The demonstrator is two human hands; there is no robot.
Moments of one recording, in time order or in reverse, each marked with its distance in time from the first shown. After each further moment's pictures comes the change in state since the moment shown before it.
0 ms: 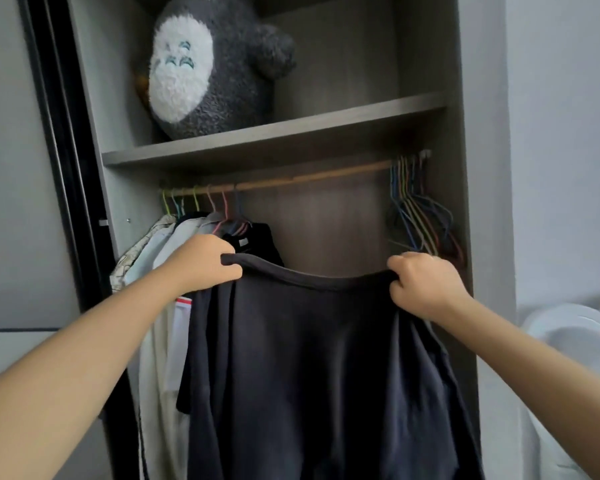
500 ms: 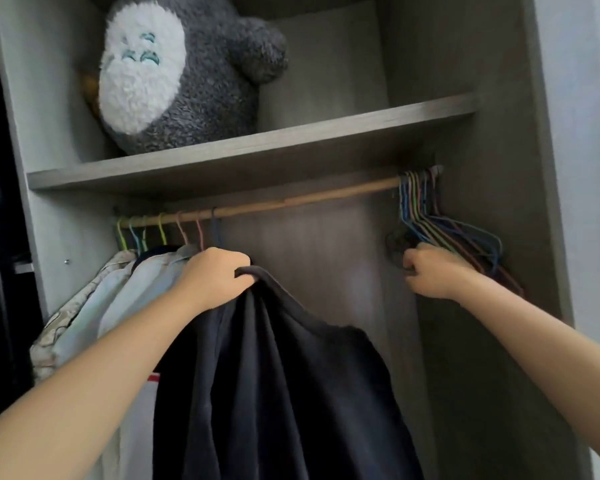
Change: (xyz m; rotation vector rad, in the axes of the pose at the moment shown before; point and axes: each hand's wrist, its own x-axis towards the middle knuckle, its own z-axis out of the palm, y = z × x) left_hand 0.125 -0.066 0.059 0.033 0.106 0.267; right_hand 0.135 0.030 0.053 -0.047 -0.241 0.256
